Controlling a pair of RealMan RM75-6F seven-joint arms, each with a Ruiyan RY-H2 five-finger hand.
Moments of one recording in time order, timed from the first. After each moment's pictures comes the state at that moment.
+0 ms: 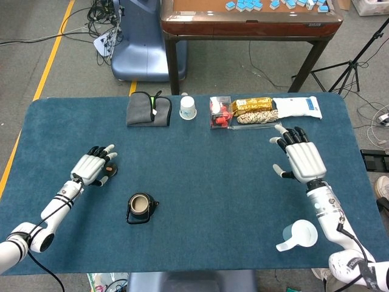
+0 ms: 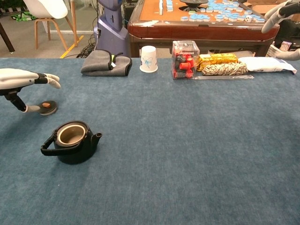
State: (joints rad) left arm -0.72 -1.48 -0.06 -0.98 1.39 0.78 -0.13; right arm 0.55 -1.10 0.22 -1.80 -1.10 1.11 -0.35
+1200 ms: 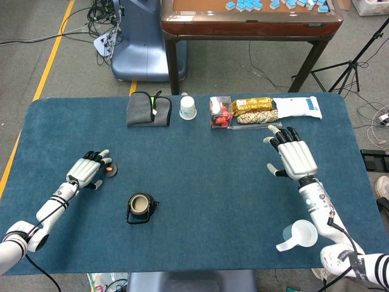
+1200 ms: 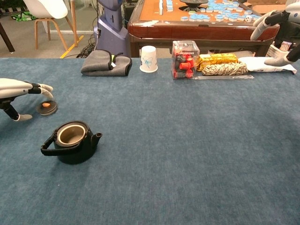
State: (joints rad) left arm -0.72 -1.54 0.02 -0.79 1.48 0.76 -0.32; right arm 0.60 -1.15 0.21 -1.75 -1.05 1.08 -0.38
